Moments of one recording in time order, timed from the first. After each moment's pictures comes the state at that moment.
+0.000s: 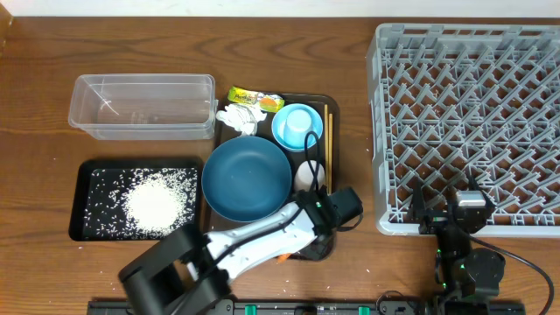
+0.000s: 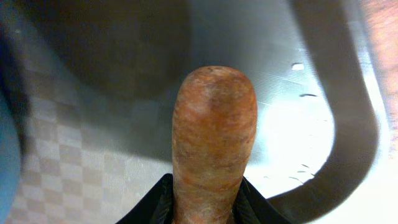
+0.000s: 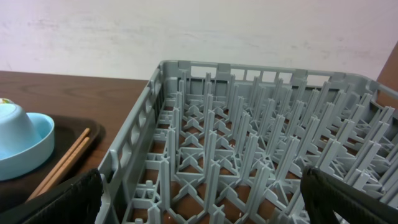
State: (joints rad) left arm -1.04 1.73 1.03 -0.84 -0.06 -0.44; right arm -0.06 0.01 0.01 -0.07 -0.07 -0.05
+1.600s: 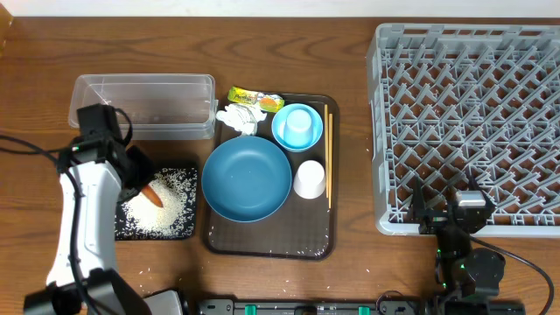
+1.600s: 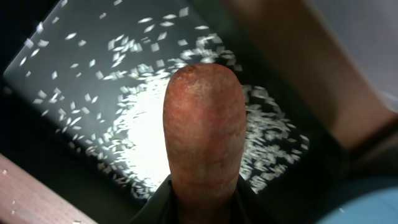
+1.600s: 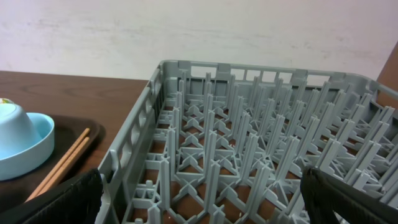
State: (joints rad) left arm 0.31 1.44 1.03 -0.96 -0.05 -0.52; right arm -0.05 0.01 0.01 -0.07 -0.07 -0.05
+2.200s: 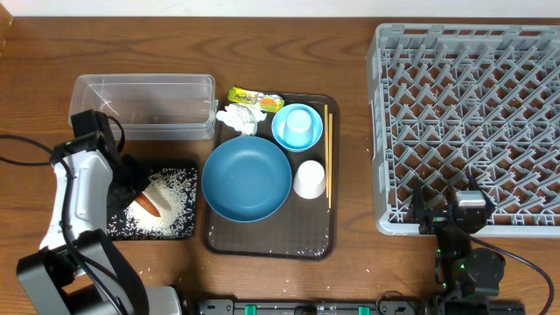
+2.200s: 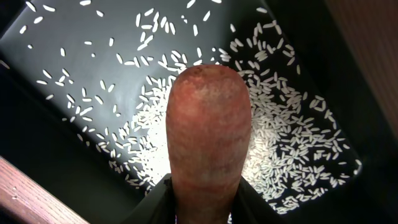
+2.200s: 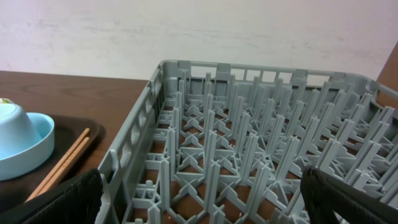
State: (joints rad) left arm 0.38 1.57 1.03 -0.97 -0.05 -0.54; right arm -0.05 0.01 0.01 -0.07 -0.07 -0.05
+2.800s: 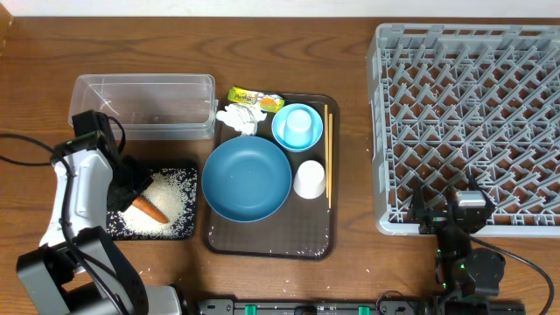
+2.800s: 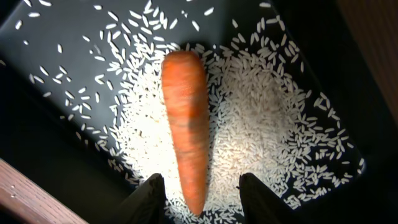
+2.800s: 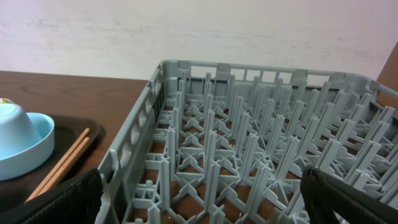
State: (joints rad) left arm 0.38 1.58 1.03 -0.98 -0.04 -0.54; right arm -0.05 0.01 0.01 -0.07 -0.07 -0.05
